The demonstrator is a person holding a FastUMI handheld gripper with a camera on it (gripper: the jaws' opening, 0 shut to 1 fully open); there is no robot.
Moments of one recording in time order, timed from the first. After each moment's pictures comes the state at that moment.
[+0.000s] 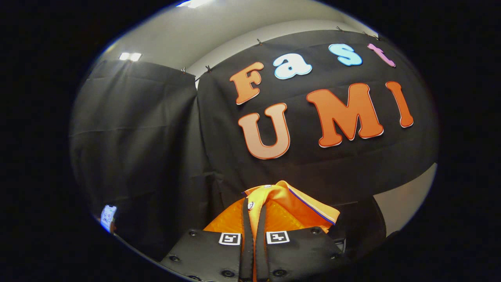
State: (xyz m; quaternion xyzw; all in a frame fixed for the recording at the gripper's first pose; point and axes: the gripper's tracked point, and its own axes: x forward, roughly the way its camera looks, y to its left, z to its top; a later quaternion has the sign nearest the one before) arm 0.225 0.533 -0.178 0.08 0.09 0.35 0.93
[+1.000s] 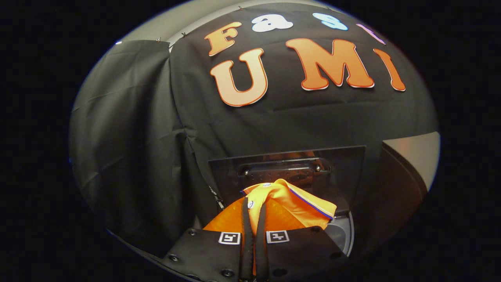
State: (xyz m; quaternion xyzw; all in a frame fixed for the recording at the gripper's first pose) arm 0.289 0.548 -0.341 0.05 0.23 0.29 0.93
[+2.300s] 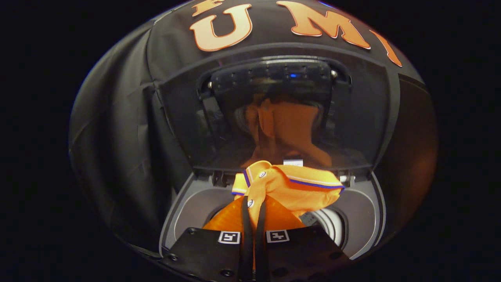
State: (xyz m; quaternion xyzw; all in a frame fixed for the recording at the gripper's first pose) arm 0.289 0.551 -0.520 0.00 0.37 0.22 0.90
